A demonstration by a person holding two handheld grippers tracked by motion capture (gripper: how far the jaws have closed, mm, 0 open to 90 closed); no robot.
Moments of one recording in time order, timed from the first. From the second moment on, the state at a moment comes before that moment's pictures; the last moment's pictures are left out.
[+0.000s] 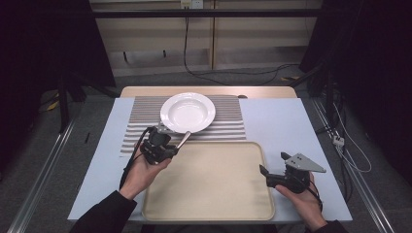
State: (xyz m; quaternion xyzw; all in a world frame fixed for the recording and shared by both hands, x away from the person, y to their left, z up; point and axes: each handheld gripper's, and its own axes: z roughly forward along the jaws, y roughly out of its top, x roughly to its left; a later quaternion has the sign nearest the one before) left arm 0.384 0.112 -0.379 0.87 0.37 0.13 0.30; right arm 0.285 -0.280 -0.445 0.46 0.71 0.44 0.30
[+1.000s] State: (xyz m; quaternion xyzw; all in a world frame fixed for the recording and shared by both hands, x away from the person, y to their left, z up) left arm 0.379 0.103 -0.421 0.89 0.37 0.07 0.26; right arm 0.286 -0.279 -0.445 0.46 0.71 0.44 0.30
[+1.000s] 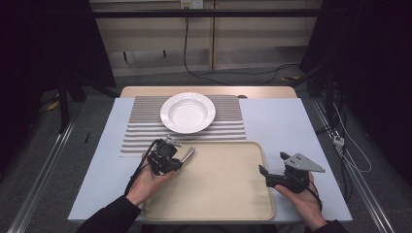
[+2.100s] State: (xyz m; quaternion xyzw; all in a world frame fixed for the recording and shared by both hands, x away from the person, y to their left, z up) left arm 0.370 0.105 -0.433 0.90 0.34 0.07 0.26; right arm 0.286 -0.279 -0.445 0.45 0.72 0.44 0.29
